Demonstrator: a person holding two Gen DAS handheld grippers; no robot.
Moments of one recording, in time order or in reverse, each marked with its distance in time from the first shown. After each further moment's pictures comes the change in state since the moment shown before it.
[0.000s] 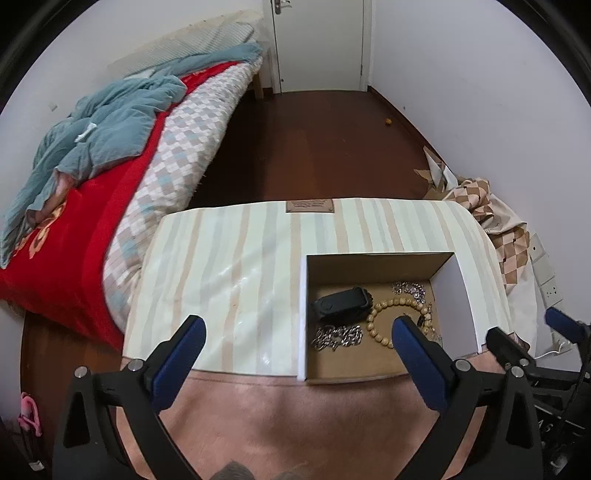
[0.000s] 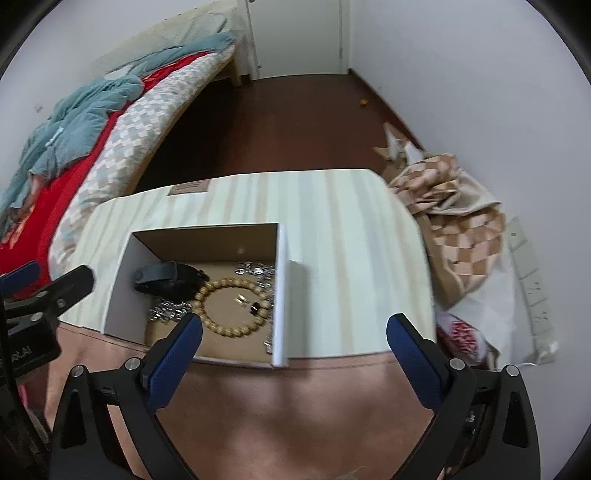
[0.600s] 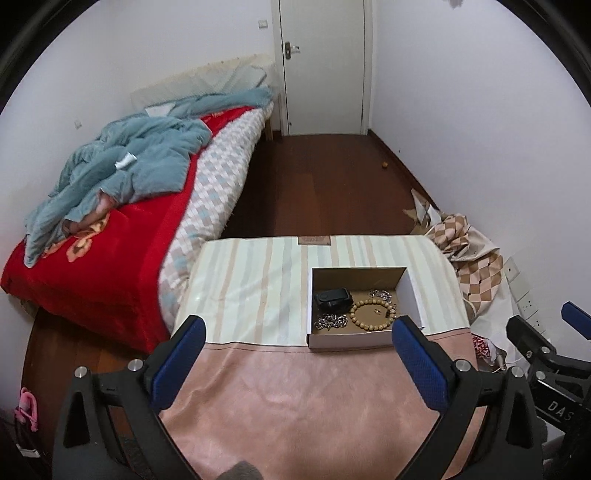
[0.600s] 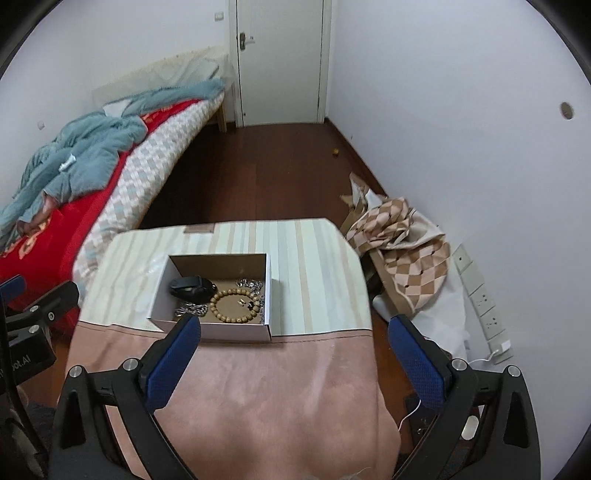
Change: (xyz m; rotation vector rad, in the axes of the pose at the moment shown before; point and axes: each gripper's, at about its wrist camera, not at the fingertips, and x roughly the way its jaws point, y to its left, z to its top) left arm -0.158 0.012 -0.035 -0.021 -0.173 0.011; right arm -0.184 -0.003 -0.039 0.016 -0.196 -0.059
